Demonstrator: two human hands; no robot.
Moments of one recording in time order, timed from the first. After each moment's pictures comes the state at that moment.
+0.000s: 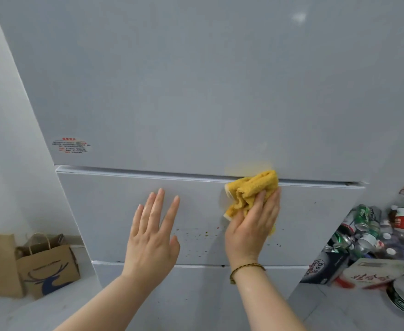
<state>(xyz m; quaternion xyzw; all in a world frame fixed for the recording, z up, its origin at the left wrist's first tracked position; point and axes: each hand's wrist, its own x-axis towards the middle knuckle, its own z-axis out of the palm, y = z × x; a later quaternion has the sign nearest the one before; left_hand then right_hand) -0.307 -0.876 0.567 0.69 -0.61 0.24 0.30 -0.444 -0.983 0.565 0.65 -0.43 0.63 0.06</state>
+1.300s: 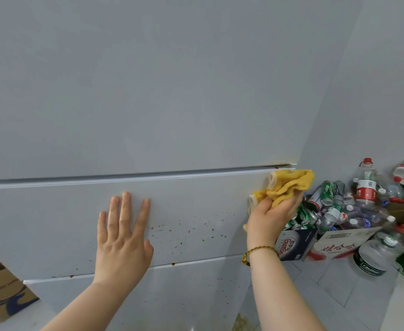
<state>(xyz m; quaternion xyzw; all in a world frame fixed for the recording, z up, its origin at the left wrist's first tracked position) -0.373 -0.927 0.546 0.69 -0.60 0.31 0.25 -0.578 -1.039 0.585 0.45 -0.55 0.68 -0.17</state>
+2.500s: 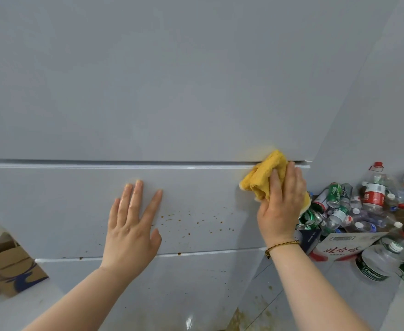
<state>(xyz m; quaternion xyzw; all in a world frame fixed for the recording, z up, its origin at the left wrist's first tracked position) -0.374 -0.918 0.557 0.70 -0.61 0.25 0.27 -0.600 -1.061 0.567 0.71 -0.38 0.55 0.22</state>
